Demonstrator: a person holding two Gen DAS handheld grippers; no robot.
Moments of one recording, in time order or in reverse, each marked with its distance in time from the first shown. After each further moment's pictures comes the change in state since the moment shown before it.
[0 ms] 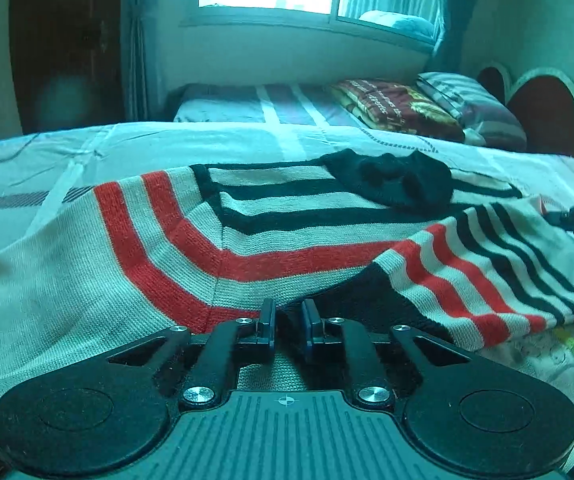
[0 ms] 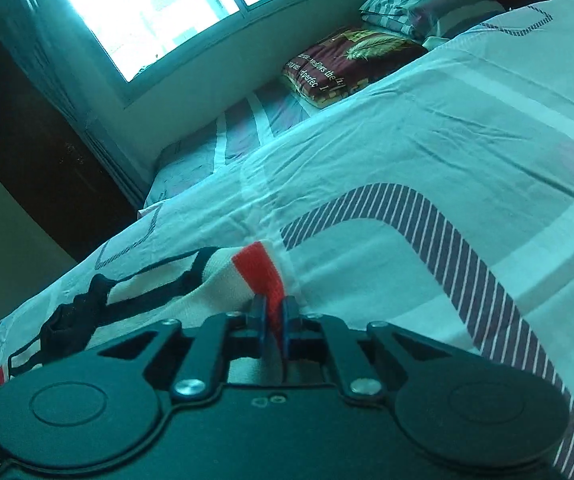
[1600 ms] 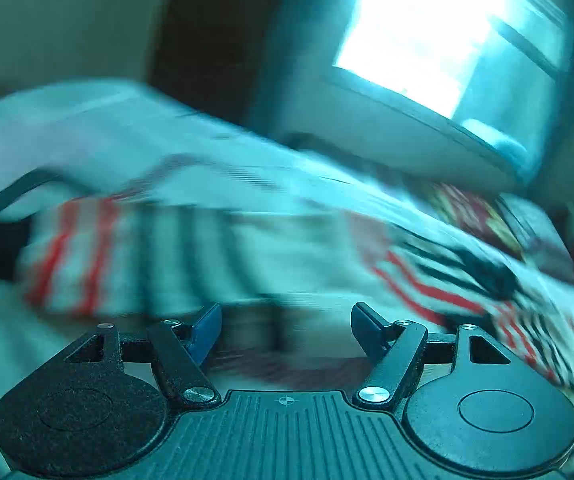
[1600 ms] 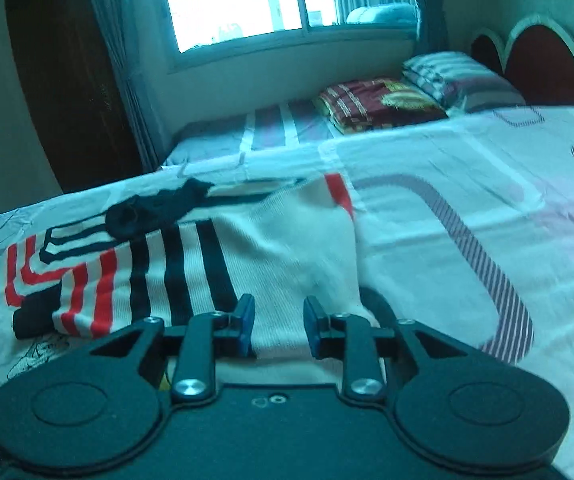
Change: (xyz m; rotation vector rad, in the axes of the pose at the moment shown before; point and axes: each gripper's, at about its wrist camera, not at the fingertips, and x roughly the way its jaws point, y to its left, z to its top) left arm -0.150 0.163 -0.094 -0.462 -0.193 0.180; right arm -0.117 0.081 -0.107 -0.247 -0.038 -0.075
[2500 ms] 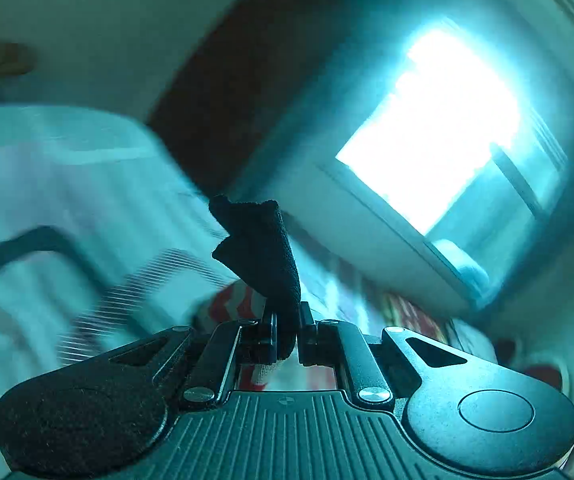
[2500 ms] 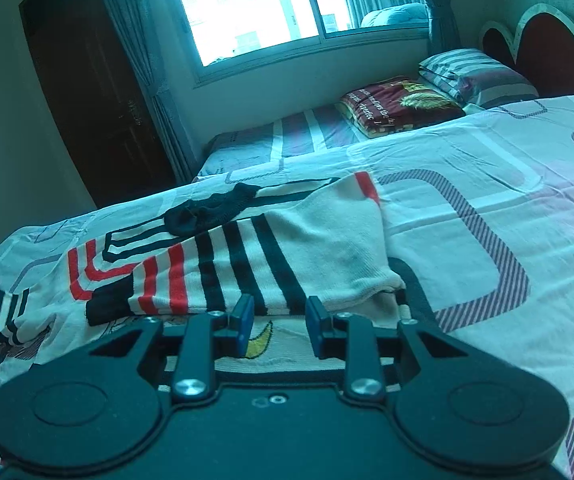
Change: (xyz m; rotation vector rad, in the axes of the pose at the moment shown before) left arm -0.012 -0.039 0.073 -0.167 -0.176 -0.238; right arm -0.066 0.018 -0.014 0.026 -0.039 0.079
